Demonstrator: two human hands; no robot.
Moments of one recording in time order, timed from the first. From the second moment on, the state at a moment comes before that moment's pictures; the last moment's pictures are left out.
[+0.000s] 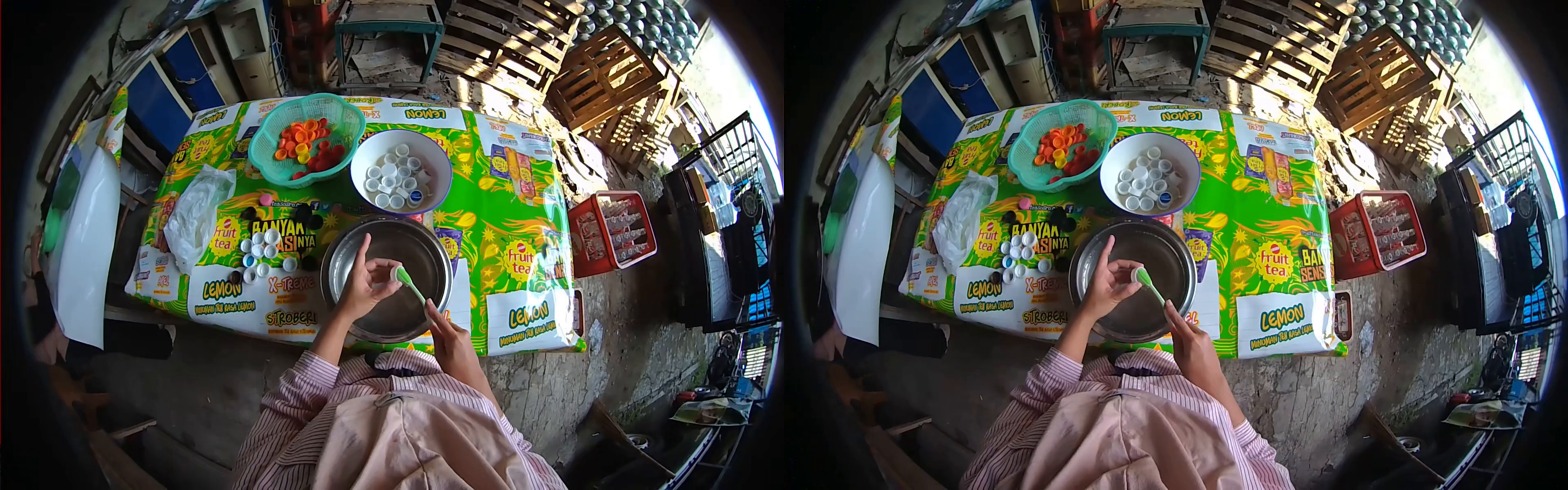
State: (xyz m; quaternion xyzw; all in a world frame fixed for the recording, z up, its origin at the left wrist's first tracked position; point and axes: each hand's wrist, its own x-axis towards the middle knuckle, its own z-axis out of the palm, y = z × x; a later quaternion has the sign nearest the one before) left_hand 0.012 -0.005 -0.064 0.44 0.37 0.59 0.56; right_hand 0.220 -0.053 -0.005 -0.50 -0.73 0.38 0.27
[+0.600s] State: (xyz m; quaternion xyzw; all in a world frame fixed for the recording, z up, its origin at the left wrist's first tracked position) left_hand 0.010 -0.012 -0.074 0.29 0.36 0.53 0.71; right_hand 0.208 -0.058 -0.011 -0.46 -0.74 0.36 0.33
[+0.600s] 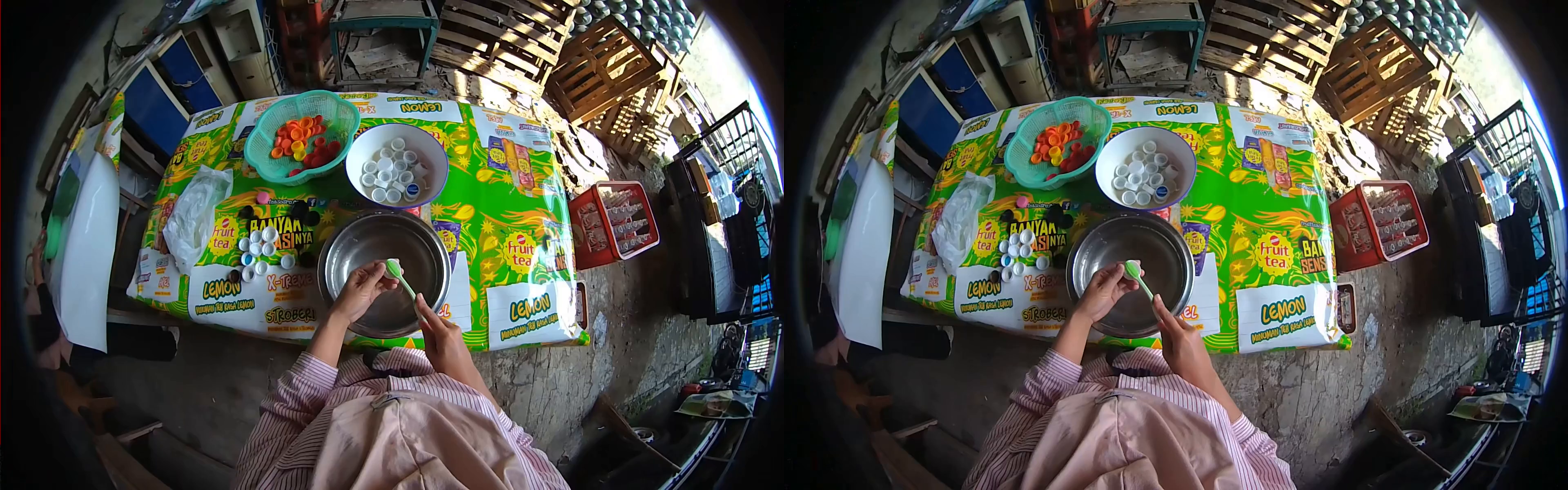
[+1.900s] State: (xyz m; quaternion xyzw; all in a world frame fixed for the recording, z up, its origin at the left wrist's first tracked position) left_hand 0.005 -0.011 -0.055 0.49 0.52 0.49 0.49; right_hand 0.223 -0.049 -0.012 -0.50 -0.77 0.27 0.27
